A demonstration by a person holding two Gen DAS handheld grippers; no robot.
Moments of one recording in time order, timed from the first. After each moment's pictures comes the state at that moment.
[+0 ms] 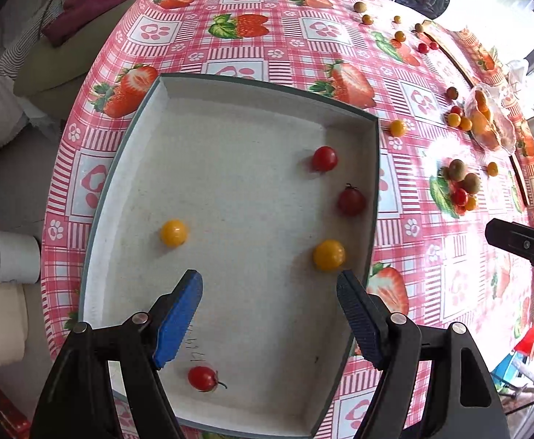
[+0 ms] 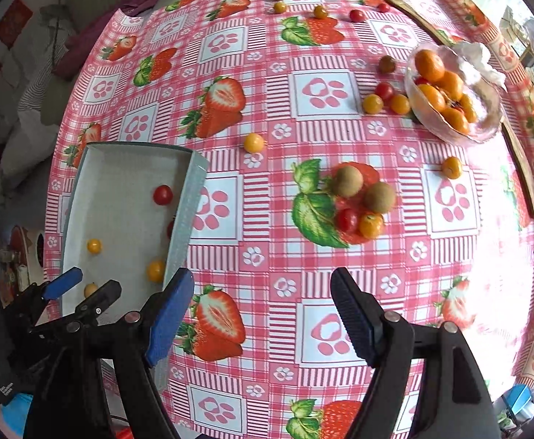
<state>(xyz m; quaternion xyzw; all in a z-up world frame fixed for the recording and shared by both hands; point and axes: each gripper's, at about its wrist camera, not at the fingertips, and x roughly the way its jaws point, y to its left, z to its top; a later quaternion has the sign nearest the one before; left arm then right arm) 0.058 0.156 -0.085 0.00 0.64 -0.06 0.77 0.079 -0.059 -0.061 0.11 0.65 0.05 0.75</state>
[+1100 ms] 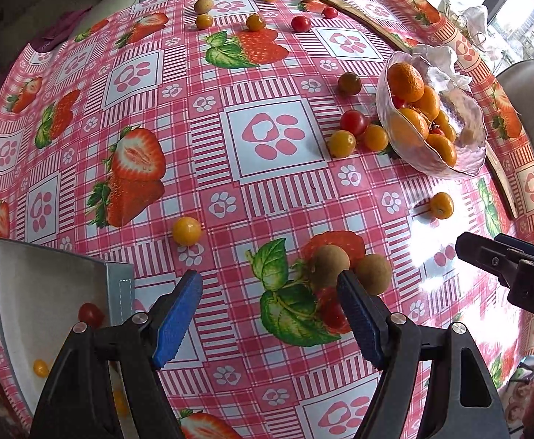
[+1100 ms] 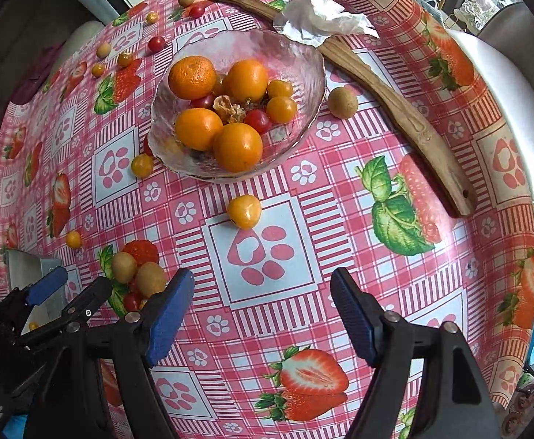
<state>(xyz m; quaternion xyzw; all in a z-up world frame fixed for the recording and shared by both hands) 0.151 -0.034 -0.115 0.07 0.63 -0.13 0.76 0.118 -0.232 -0.103 0.16 0.64 -0.07 0.74</state>
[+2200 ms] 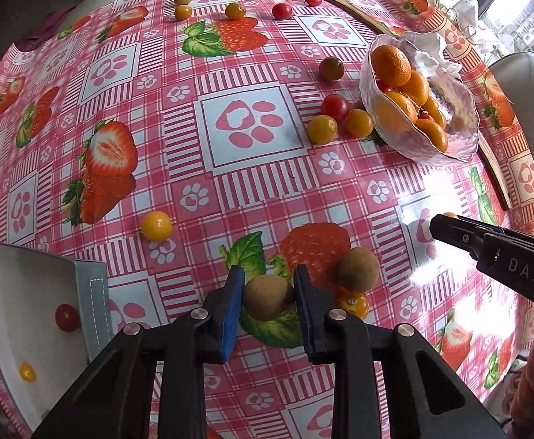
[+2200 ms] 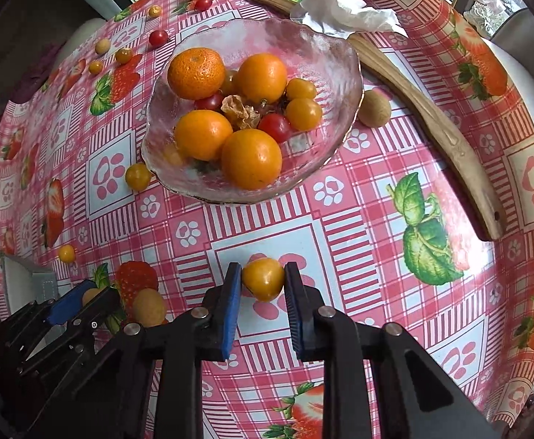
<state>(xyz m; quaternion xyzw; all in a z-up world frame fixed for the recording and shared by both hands) 0.151 -0.047 -0.131 0.06 0.64 -0.15 0.75 0.132 -0.225 -0.126 0.17 0.64 -0.06 0.75</state>
